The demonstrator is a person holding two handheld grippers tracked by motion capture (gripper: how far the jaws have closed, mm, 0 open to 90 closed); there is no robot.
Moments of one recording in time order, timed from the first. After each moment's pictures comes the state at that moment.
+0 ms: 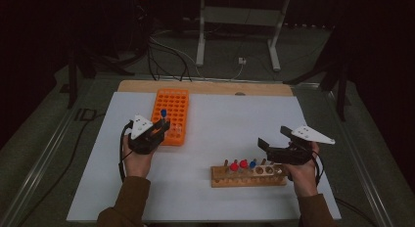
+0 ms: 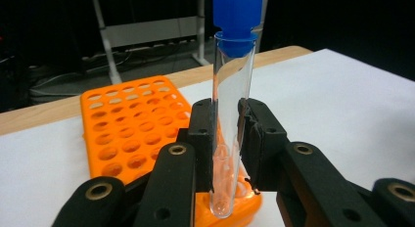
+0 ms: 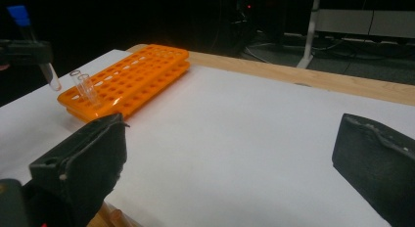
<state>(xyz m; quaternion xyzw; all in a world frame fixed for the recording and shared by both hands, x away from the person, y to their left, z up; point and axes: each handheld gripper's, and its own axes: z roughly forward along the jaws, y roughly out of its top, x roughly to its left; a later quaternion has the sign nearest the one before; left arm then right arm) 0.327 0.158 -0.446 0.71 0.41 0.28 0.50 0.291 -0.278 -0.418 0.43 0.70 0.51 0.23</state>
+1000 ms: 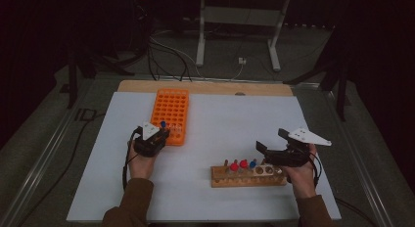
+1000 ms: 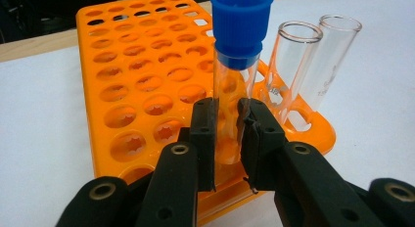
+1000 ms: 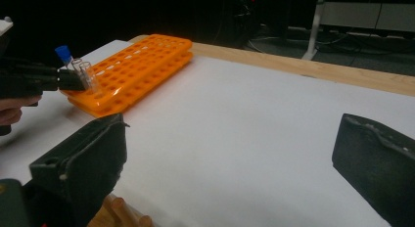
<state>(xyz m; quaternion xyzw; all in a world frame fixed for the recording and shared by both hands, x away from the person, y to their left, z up) 0.348 0.158 -0.503 0.74 0.45 0.26 0.42 0.290 -0.274 -0.426 0.43 0.71 0.51 0.22</state>
